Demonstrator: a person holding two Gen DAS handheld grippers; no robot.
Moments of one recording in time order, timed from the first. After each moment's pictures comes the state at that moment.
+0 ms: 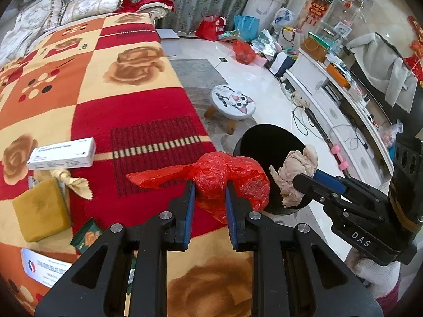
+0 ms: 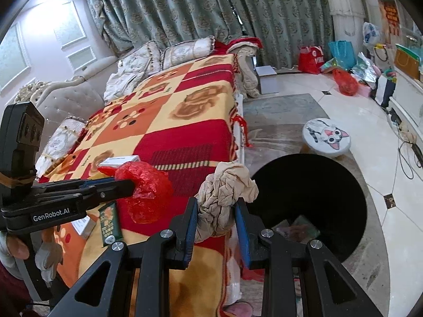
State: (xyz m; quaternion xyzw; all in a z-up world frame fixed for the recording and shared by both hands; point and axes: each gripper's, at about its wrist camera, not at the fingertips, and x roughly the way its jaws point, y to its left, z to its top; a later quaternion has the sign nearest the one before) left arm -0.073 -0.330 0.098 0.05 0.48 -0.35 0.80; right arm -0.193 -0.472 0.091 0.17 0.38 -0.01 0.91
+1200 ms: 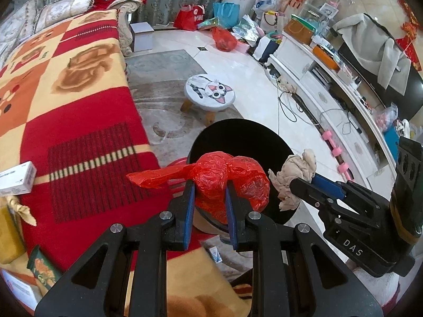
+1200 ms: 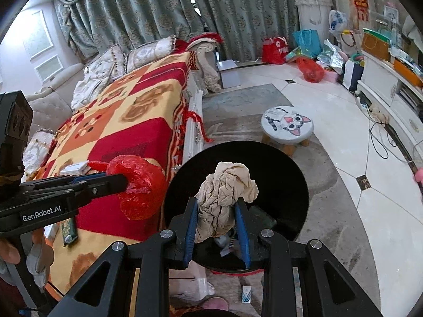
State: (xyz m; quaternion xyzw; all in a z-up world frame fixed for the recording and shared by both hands) left arm -0.086 -0.427 0.076 0.08 0.49 -0.38 0.78; right arm -0.216 -0.544 0.068 0.18 0.40 -0.09 0.90
